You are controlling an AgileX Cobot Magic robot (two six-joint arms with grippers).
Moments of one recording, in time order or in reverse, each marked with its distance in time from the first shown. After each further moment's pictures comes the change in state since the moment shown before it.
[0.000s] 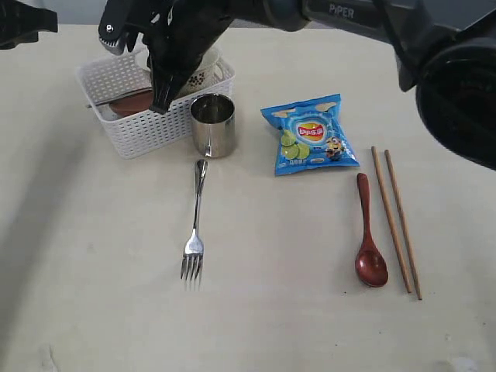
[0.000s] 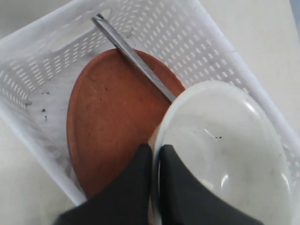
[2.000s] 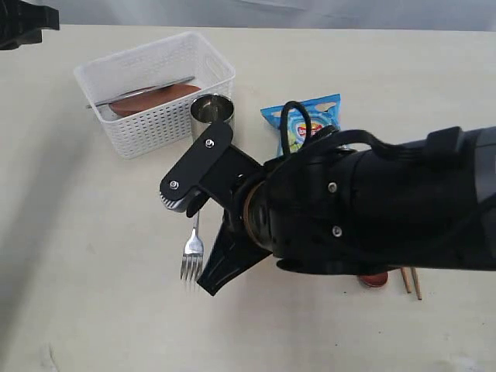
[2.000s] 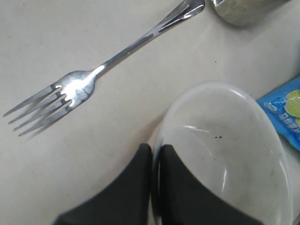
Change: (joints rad) left arm 0.000 0.000 0.000 -0.042 0.013 0.004; right arm 0.416 -0.621 1.050 -0.871 -0.061 1.596
